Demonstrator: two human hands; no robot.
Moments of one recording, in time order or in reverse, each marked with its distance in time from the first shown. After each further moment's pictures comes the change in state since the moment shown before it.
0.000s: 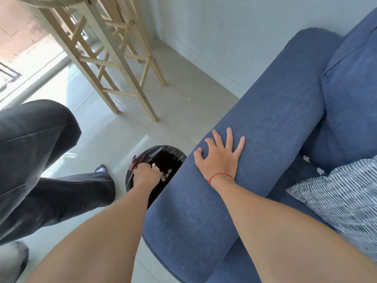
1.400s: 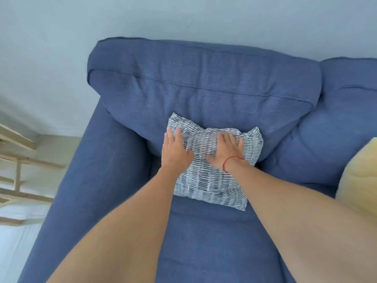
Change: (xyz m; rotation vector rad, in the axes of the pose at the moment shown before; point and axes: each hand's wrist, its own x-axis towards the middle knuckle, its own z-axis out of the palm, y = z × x) left_hand -0.393 0.288 0.292 0.439 -0.121 1.179; right_hand -0.133 0.490 -0.133 0.190 0.001 0.499
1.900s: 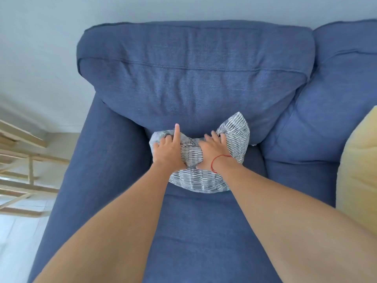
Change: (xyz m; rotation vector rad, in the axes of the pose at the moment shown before) left_hand -0.039 -0.008 0.016 0.558 -0.139 0.088; right_hand -0.037 0.001 0.038 -0.112 -0.074 -0.258
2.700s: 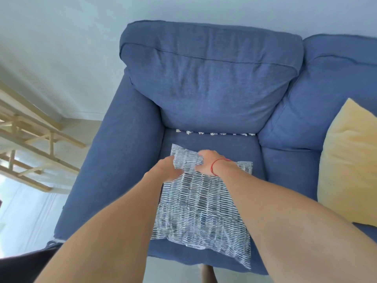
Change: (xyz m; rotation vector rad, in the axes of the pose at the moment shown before) left_hand -0.183 -0.050 0.025 -0.447 -0.333 -0.150; right_hand -0.157 -0.083 0.012 0.353 -0.256 0.130
